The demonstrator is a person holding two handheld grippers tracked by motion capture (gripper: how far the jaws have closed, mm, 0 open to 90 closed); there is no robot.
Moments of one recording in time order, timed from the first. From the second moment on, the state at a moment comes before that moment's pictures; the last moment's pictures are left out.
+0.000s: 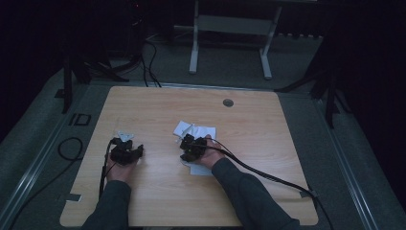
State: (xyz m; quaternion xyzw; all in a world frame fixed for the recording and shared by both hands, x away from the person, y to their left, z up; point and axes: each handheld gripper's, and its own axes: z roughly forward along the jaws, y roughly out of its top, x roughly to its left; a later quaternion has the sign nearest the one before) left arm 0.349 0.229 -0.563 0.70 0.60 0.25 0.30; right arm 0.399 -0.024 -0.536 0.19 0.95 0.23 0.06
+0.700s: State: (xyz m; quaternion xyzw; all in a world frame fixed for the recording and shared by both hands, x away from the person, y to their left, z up) left arm 0.349 0.230 -0.563 0.70 0.60 0.25 0.30; right arm 0.395 -0.062 -0.486 0.19 0.95 0.25 0.09
